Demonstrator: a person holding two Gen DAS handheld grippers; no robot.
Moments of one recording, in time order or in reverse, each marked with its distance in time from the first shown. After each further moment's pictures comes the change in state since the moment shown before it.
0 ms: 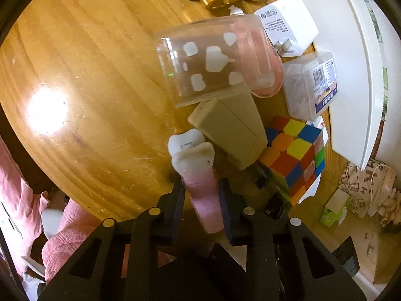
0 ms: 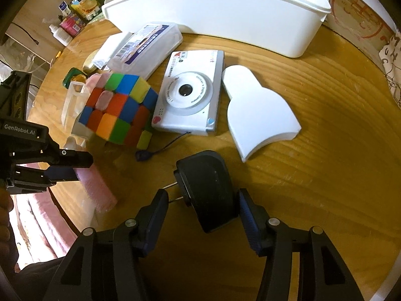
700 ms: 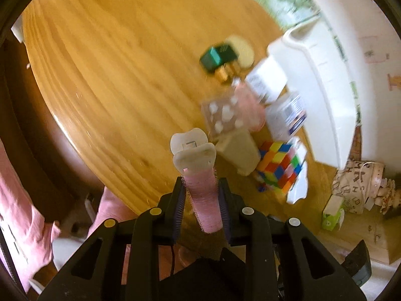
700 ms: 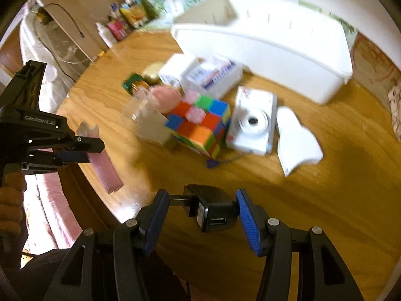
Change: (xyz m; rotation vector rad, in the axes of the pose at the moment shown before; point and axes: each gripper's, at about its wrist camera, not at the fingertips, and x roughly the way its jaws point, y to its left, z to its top) left arm -0.085 0.023 -0.023 0.083 -0.285 -0.033; right arm -0.054 0.067 -0.013 -0.149 -0.156 0.072
